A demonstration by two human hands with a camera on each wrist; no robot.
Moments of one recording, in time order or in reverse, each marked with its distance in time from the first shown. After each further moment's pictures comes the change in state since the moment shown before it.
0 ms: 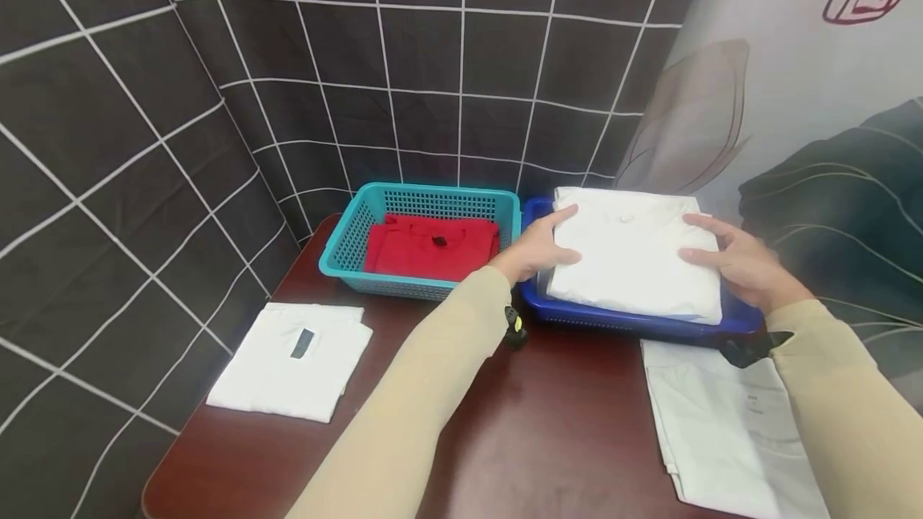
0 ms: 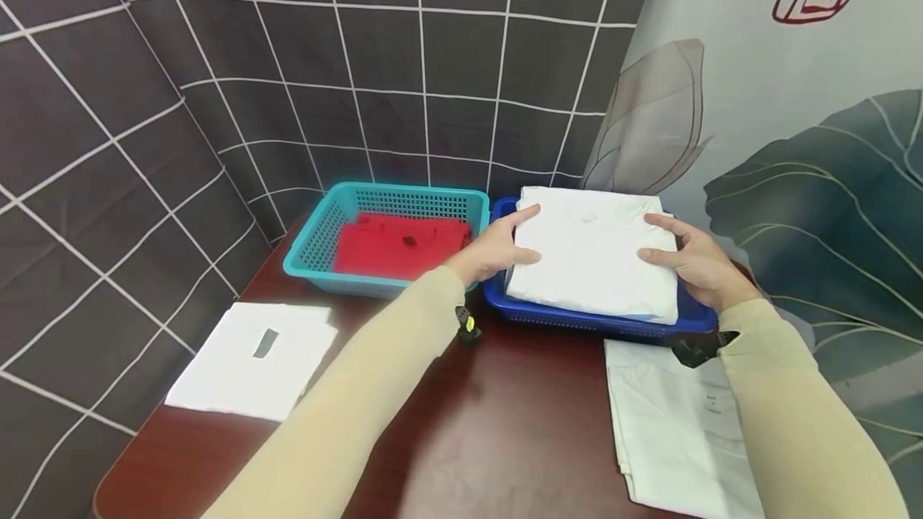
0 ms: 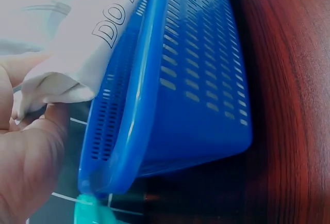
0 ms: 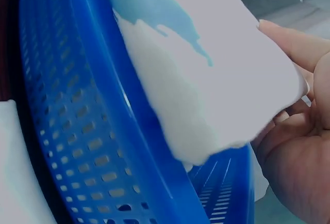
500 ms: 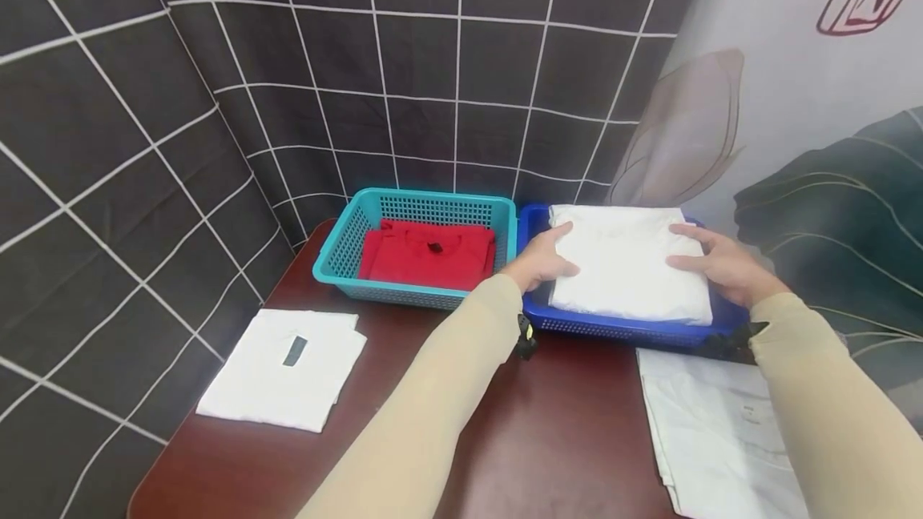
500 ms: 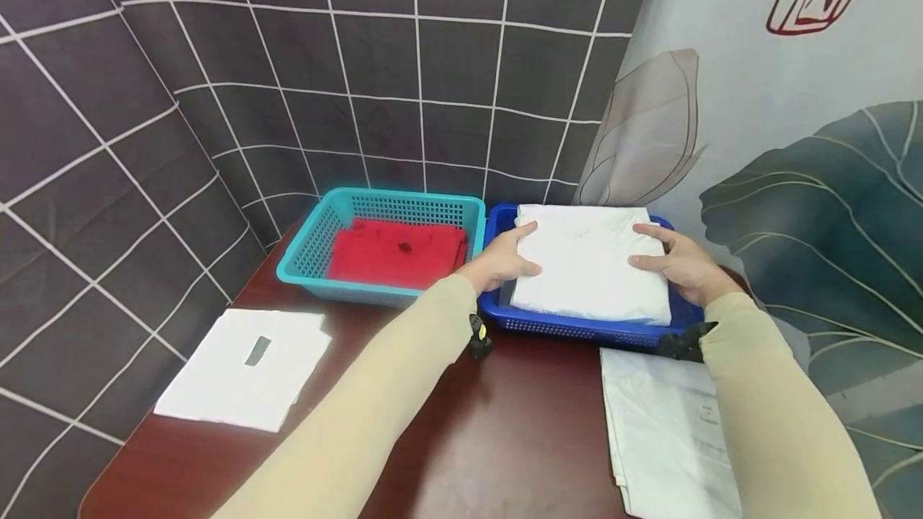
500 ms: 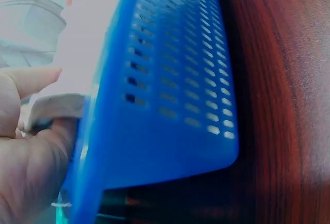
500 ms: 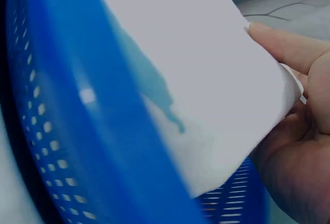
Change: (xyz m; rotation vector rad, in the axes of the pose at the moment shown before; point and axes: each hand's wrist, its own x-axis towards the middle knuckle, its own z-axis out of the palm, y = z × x) left_hand 0.015 -0.011 0.022 0.031 0.083 -0.110; right_hand 0.027 0.015 -0.005 -0.078 -0.074 0.020
